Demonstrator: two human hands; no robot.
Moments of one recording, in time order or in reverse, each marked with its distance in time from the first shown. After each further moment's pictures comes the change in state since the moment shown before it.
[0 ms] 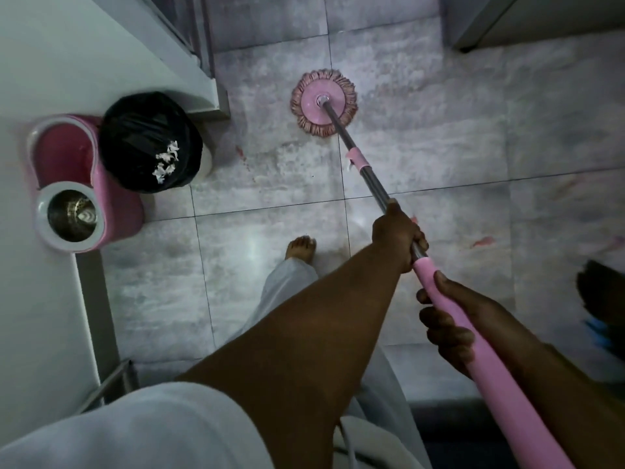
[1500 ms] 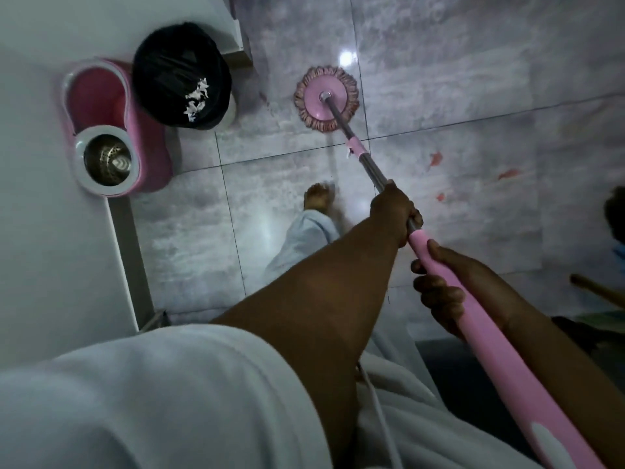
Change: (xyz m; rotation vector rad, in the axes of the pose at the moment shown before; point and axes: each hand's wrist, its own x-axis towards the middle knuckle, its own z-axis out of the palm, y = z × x) left_hand -0.070 -0.122 -0.152 0.071 0.050 0.012; right_hand 0.008 0.208 0.015 0.068 -0.061 0.016
